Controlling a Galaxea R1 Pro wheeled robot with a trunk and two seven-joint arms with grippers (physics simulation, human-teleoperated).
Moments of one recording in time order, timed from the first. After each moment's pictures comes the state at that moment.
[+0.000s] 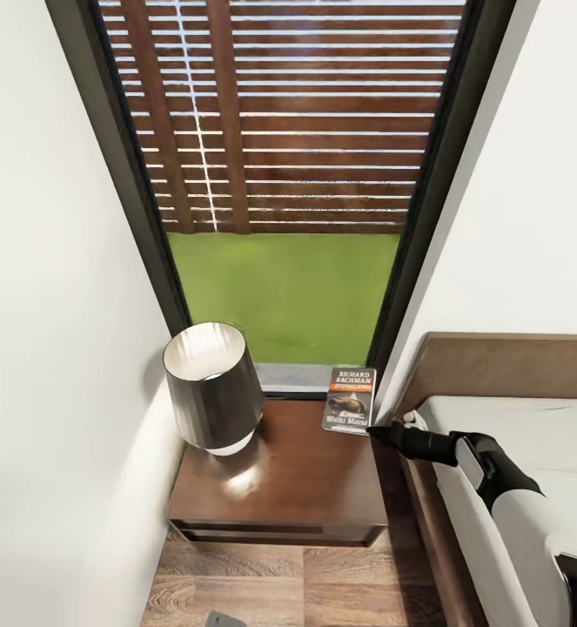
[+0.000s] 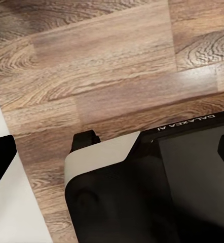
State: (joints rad) left arm -0.38 -0.10 -0.48 -0.23 0.22 0.13 0.13; right arm -0.84 -0.18 -0.26 -0.45 -0.14 0.71 0.87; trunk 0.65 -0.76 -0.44
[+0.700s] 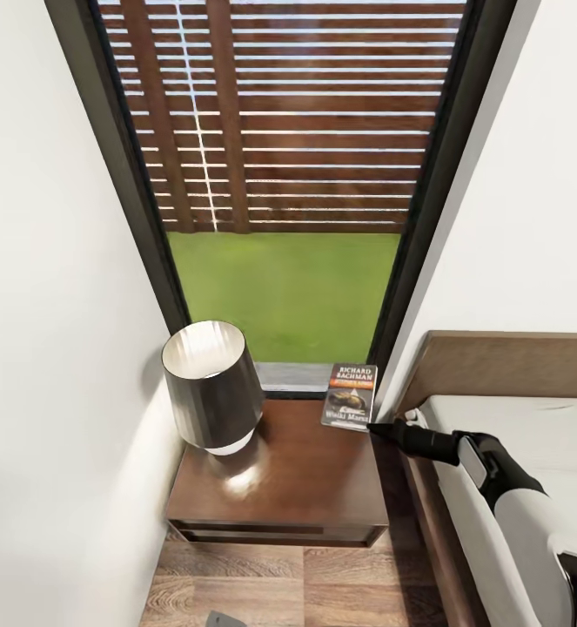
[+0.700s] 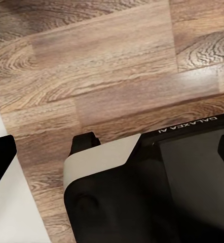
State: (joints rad) left arm -0.38 -0.10 -0.48 -0.23 0.22 0.13 0.13; right arm -0.85 -0.19 -0.27 -0.45 -0.15 0.72 0.93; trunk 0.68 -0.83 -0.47
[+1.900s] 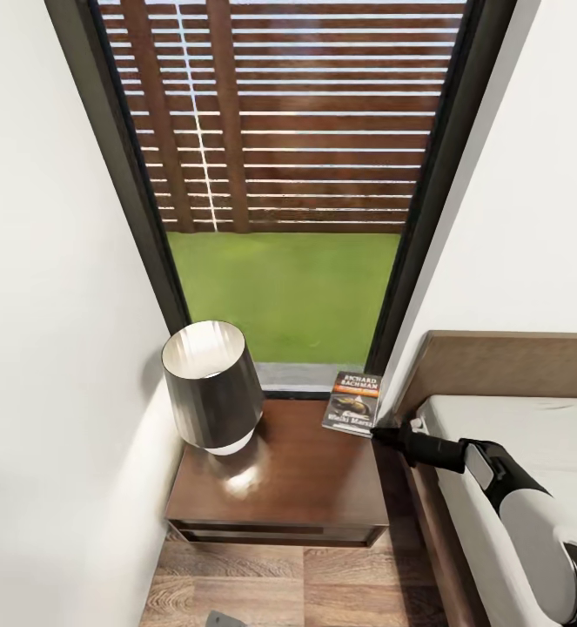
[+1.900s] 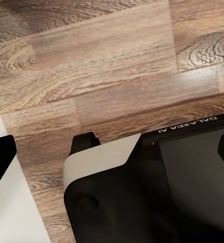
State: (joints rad) left arm -0.38 -0.10 -0.48 -0.23 0.22 0.13 0.13; right arm -0.87 -0.21 -0.36 -0.34 -0.15 0.83 0.97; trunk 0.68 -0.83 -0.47
